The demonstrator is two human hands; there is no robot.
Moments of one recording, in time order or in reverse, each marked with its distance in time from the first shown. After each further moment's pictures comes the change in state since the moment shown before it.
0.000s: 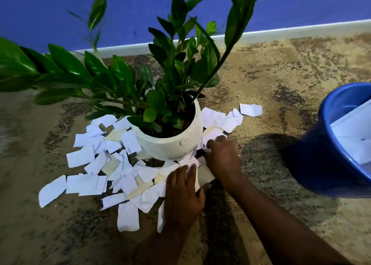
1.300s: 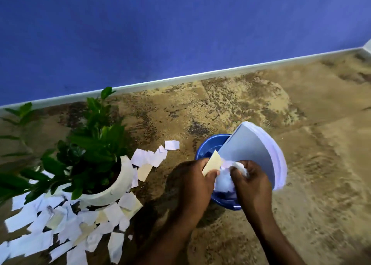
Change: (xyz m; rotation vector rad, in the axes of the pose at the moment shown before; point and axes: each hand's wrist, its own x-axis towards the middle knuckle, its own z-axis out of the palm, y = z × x) left_hand 0.103 0.298 -0.200 -0.745 -0.357 -0.100; right_hand -0.110 0.089 -0.308 0.519 0.478 0.634
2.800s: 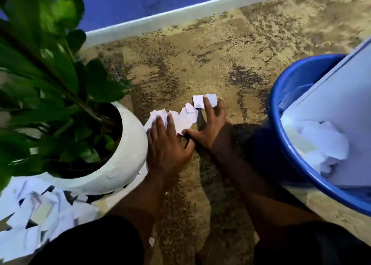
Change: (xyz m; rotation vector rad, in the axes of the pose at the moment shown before) left_hand 0.131 -0.316 0.002 0.896 0.290 0.144; right_hand 0.069 0.123 0.332 -0.234 -0.224 -0.417
